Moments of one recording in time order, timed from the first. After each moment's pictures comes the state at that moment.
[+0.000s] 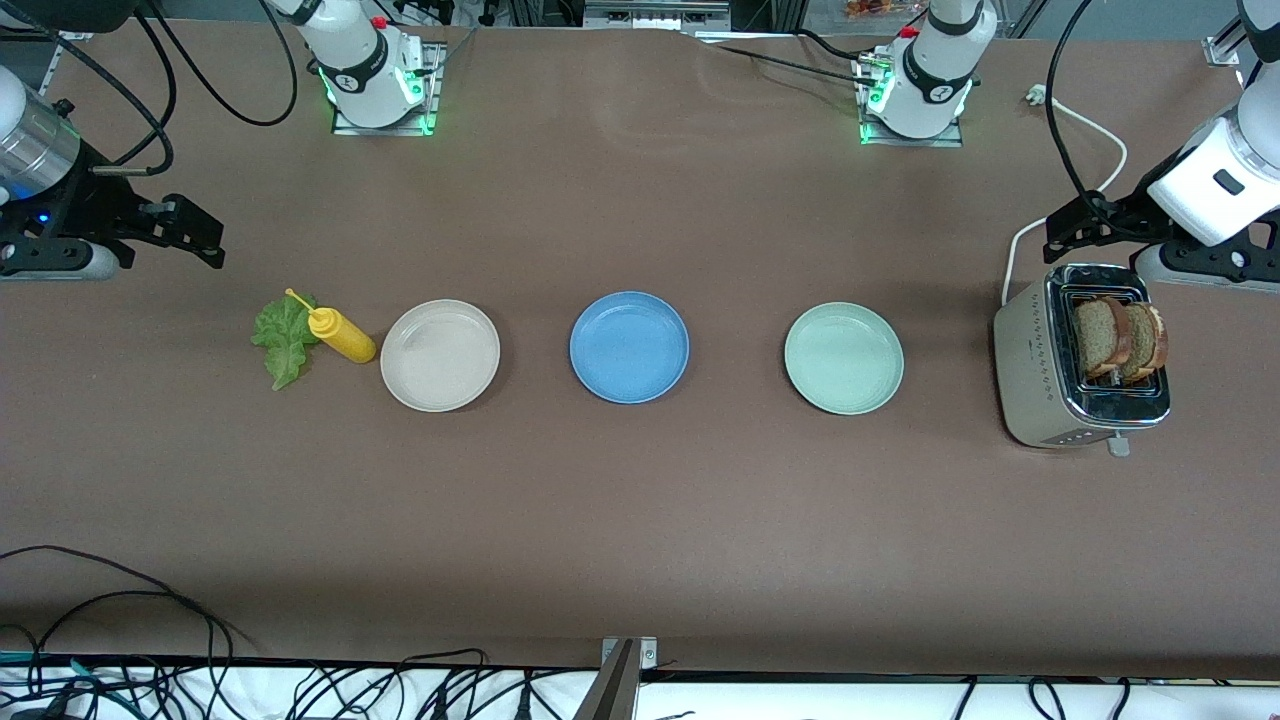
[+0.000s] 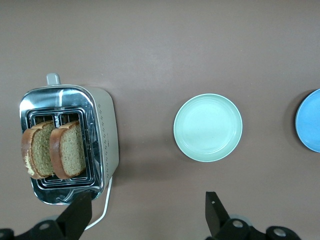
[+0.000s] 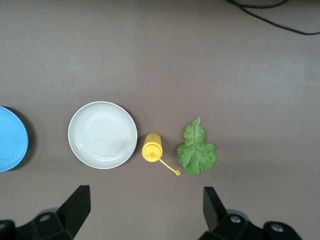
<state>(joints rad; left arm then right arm) 0.00 0.00 -0.05 -1.65 -0.02 1.61 0.04 0.04 0.03 0.06 -1.59 -0.04 1.64 0.08</state>
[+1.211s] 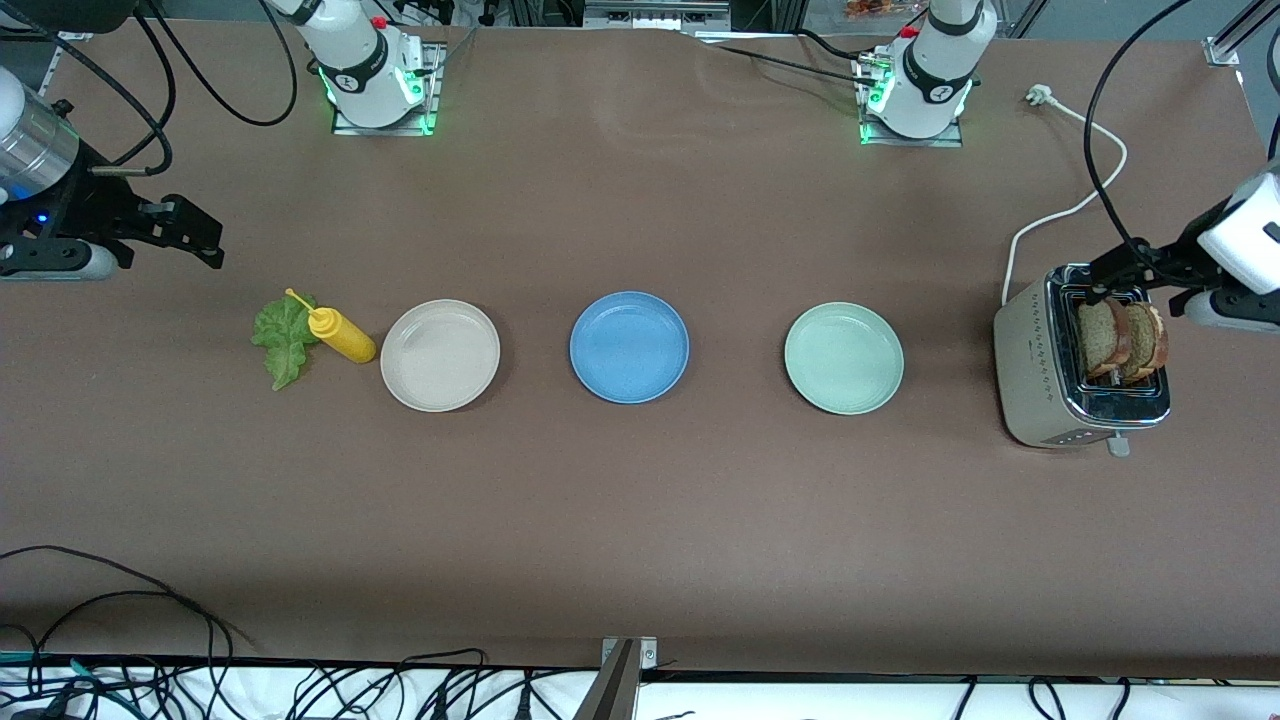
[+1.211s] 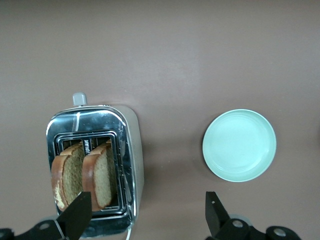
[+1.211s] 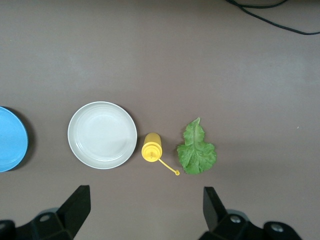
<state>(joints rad) 0.01 0.06 0.06 -1.68 -0.02 1.75 0.18 0.04 0.03 0.06 -1.59 -0.04 1.64 0.08</state>
